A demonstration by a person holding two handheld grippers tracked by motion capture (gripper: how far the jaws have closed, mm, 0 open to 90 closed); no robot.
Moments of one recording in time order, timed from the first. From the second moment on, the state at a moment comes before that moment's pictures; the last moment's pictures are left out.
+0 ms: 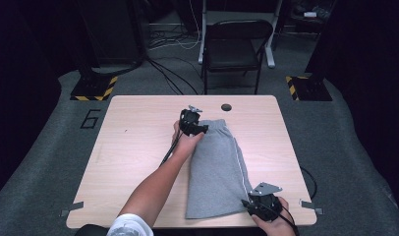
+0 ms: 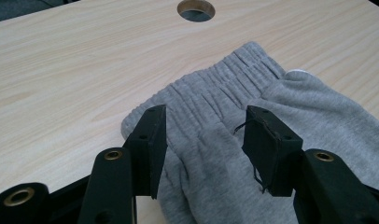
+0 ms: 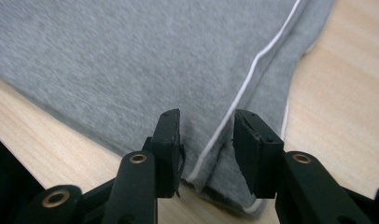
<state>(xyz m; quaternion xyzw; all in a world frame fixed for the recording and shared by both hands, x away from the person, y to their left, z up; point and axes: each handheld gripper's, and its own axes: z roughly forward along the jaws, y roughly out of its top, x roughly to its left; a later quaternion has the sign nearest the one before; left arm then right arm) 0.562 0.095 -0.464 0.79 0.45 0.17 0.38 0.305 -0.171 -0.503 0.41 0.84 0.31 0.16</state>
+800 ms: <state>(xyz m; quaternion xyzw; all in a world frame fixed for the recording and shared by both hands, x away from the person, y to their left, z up) 0.563 0.107 -0.464 0.79 0.45 0.17 0.38 0.299 -0.178 -0.483 0.40 0.82 0.37 0.17</state>
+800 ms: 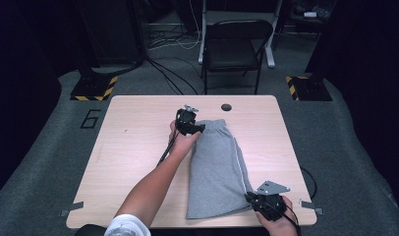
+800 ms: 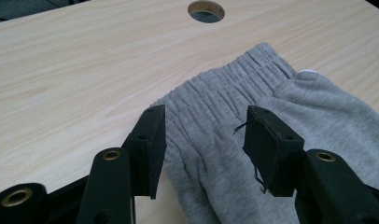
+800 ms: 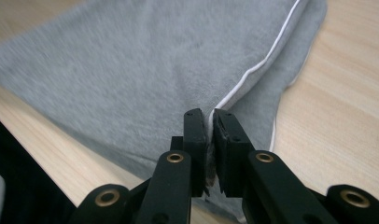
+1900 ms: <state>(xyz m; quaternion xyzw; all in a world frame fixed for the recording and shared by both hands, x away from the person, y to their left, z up) 0.568 0.106 -0.498 0.79 0.47 0.14 0.36 0.307 -0.186 -0.495 0.44 0.81 0.34 0.17</state>
